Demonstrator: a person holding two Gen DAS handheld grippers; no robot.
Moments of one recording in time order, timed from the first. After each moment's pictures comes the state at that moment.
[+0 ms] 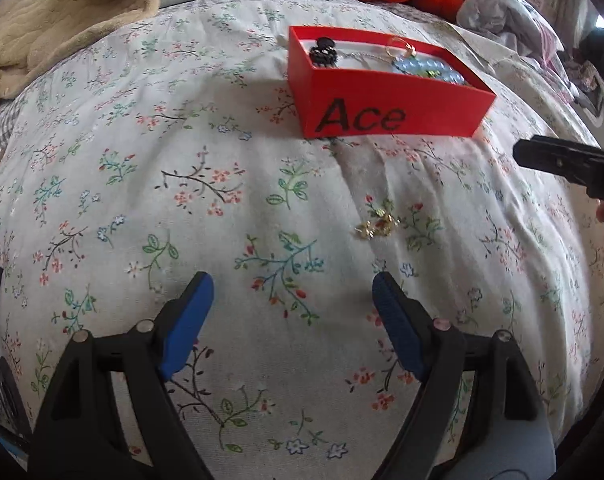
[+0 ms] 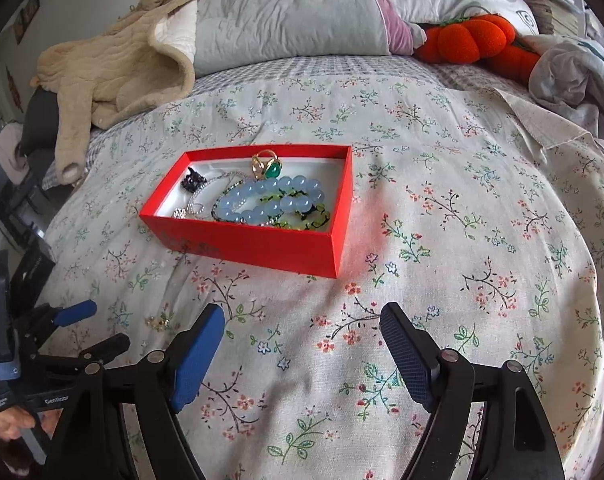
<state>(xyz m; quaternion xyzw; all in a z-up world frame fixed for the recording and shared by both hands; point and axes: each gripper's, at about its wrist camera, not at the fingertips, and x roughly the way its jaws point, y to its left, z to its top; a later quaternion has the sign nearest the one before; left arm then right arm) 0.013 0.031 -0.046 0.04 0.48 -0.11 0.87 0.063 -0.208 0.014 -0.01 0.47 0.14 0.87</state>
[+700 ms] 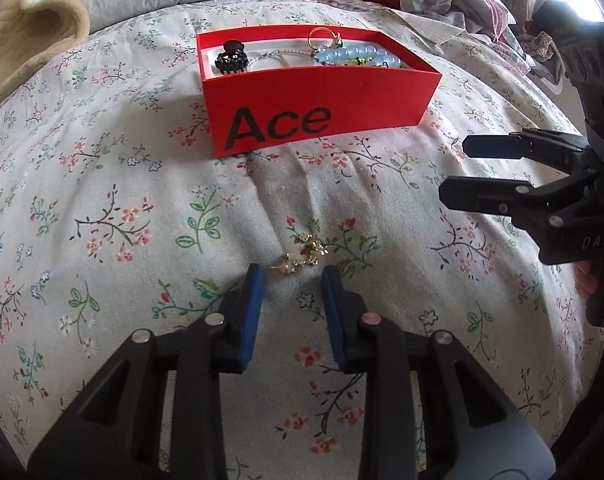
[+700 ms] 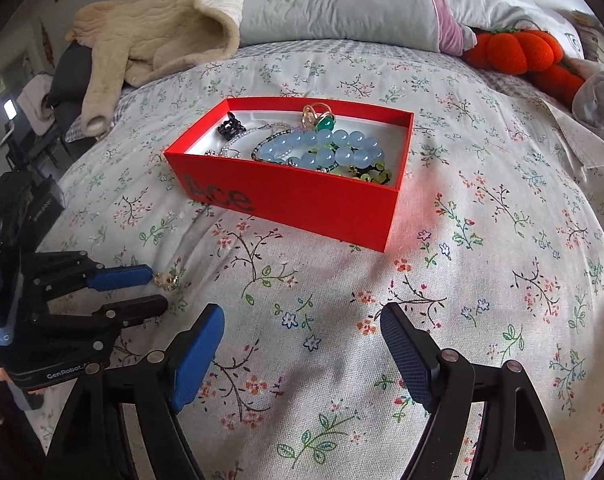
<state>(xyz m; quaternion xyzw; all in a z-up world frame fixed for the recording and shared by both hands) 0.026 -0.001 -0.047 0.06 0.46 -0.19 0.86 0.058 -0.186 -0.010 -0.05 0.47 0.20 0.86</state>
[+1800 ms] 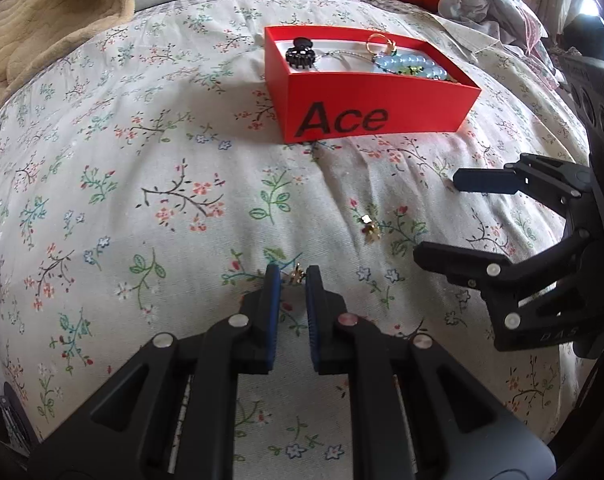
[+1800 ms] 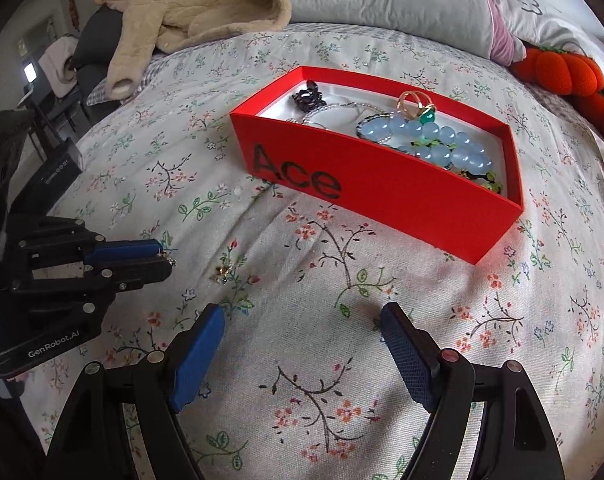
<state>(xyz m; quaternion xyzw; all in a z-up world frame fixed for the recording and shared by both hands) 0.021 0.032 -0.035 0.04 0.49 -0.13 0.86 0.051 -0.118 -0.025 -0.10 0.48 0.25 0.83</state>
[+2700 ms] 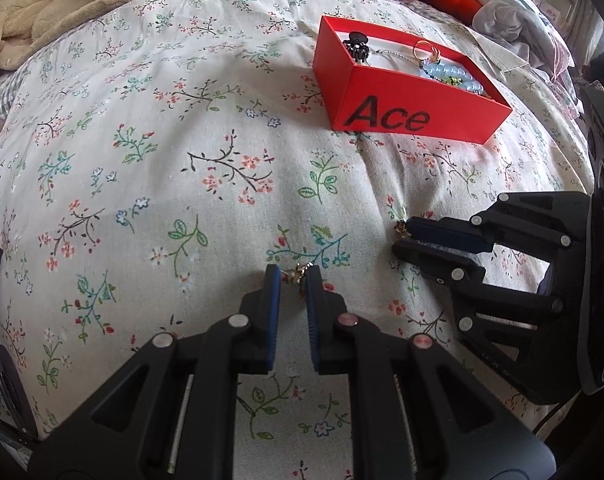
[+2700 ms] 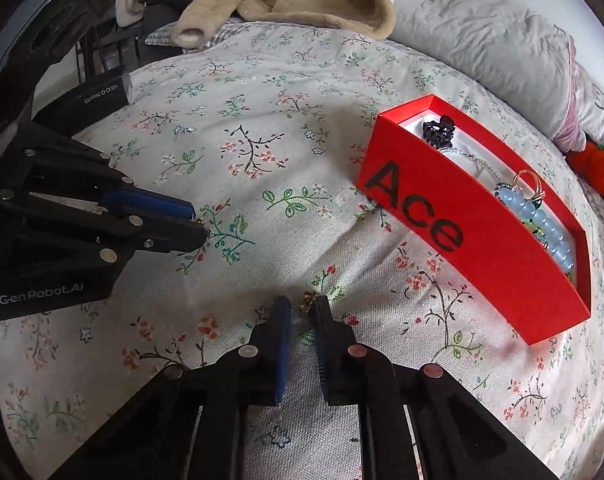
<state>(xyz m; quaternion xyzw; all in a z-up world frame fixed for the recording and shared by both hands) 0.022 0.056 -0.037 0.00 0.51 -0.10 0.85 0.031 -0.056 -0.039 -0.22 0.44 0.30 0.82</state>
